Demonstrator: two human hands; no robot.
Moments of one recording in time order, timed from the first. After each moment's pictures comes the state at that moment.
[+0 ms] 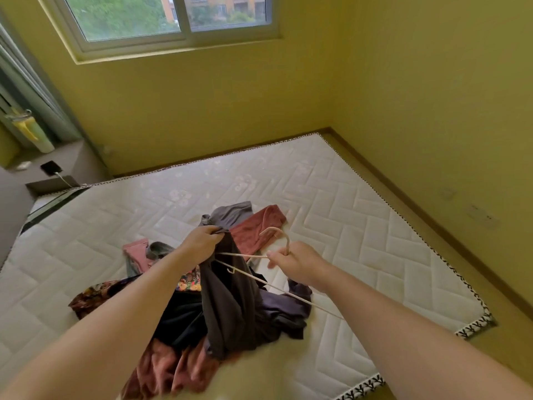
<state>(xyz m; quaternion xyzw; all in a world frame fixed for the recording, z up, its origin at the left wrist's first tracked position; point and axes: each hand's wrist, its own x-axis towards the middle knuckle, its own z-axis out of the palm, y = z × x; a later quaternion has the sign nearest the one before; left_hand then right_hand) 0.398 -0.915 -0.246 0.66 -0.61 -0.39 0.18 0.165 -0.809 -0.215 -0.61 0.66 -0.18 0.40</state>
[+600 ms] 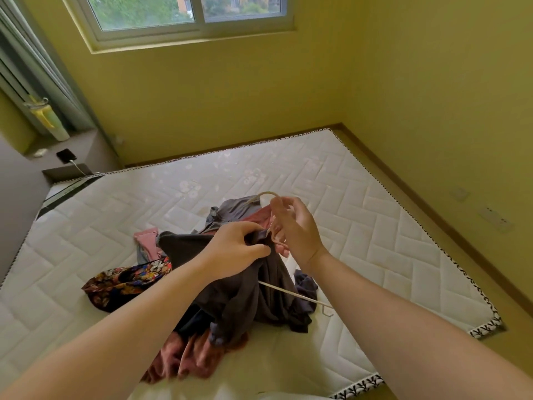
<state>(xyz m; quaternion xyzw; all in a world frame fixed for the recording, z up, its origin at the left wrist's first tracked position) 0.364 -0.832 -0.173 0.48 -0.76 -0.38 0.19 0.198 -0.821 -0.187 -0.45 0.51 -0.53 0.51</state>
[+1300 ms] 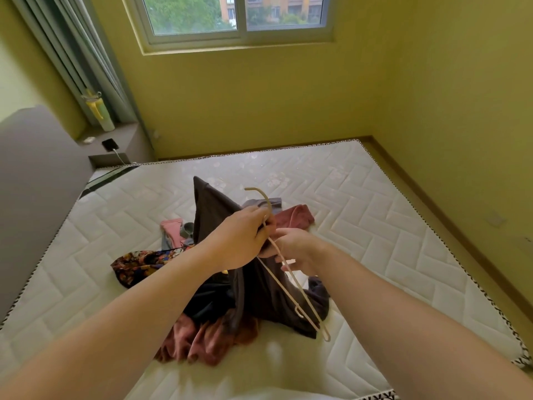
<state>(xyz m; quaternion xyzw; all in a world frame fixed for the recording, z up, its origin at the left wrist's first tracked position) 0.387 -0.815 -0.151 0.49 -0.83 -0.20 0.17 0.226 -0.817 -0.184 -0.48 0.56 -0.18 0.65</state>
